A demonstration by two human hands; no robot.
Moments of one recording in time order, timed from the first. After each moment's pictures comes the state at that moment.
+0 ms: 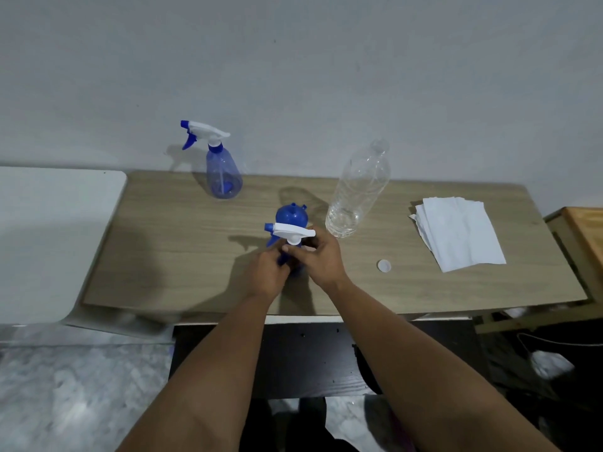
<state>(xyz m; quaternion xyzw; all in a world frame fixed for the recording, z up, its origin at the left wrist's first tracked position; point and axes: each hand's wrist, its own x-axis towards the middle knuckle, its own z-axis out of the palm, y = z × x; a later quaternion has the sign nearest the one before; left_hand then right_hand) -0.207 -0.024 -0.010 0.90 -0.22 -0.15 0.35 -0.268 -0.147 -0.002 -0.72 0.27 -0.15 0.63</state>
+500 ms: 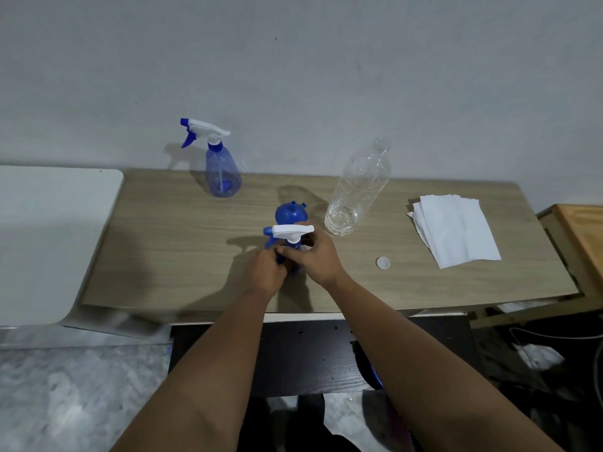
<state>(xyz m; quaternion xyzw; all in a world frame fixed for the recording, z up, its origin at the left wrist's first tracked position) -0.202 -0.020 -0.010 0.89 -0.20 -0.21 0.36 -0.263 -0.140 0.001 -0.73 0.28 -0.11 0.61</state>
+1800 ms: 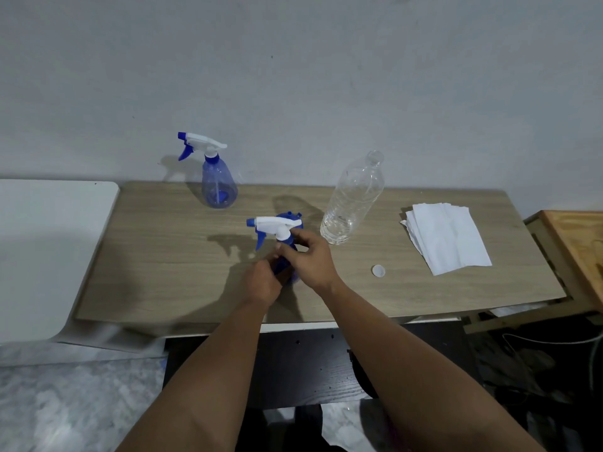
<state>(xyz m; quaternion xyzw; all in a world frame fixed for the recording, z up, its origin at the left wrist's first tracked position) -0.198 -0.018 -0.018 0.86 -0.18 -0.25 0.41 -0.254 -0.129 0.024 -0.73 0.27 -0.16 0.61</state>
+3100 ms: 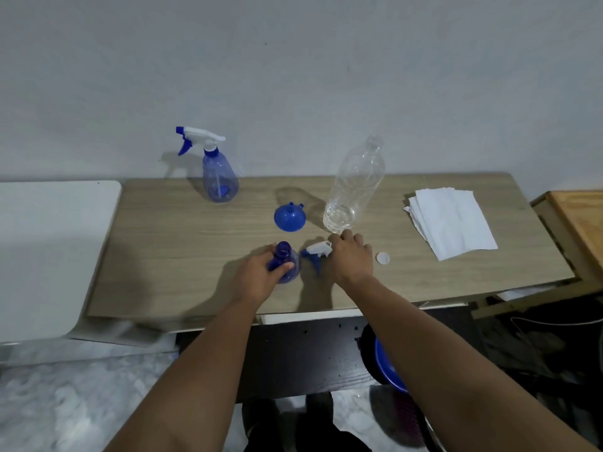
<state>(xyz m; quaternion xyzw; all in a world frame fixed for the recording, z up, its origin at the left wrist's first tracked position) -0.197 0.009 -0.008 0.86 -0.22 -0.22 0.40 -0.291 -0.179 0.001 -0.94 0.32 0.09 0.06</state>
